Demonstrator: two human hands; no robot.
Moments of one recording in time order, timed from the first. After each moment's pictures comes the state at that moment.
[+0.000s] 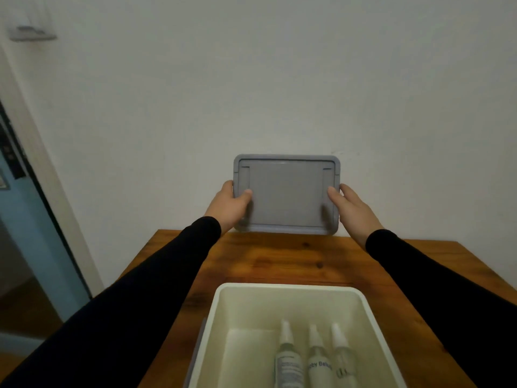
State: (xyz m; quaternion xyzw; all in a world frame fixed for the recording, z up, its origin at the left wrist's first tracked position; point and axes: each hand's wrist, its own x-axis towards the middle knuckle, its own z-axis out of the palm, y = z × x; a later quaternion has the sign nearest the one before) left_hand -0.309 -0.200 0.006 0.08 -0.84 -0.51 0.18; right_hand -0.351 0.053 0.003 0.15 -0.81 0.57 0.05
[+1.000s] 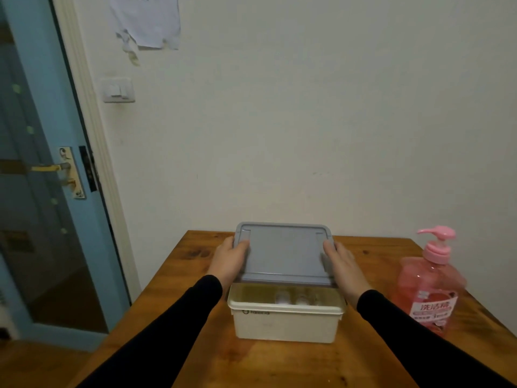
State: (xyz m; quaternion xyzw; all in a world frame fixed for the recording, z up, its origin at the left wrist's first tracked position) left_hand -0.083 -0.139 0.003 0.13 -0.76 -0.62 0.17; right_hand -0.138 0.099 -0.013 0.13 -0.81 0.57 0.02
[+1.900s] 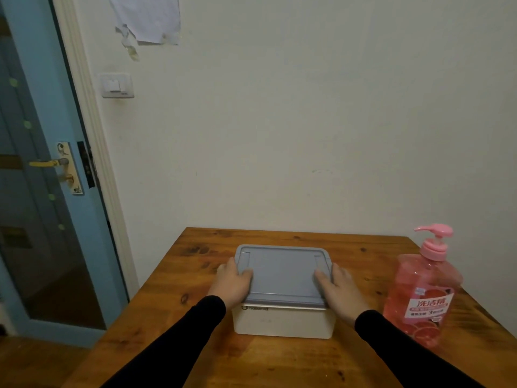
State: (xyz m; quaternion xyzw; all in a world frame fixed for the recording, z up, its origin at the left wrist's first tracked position) left_hand -0.076 -0.137 -0.043 0.17 -0.87 -0.45 0.08; right_hand -0.121 0.105 -0.046 0.15 -0.88 0.45 0.01
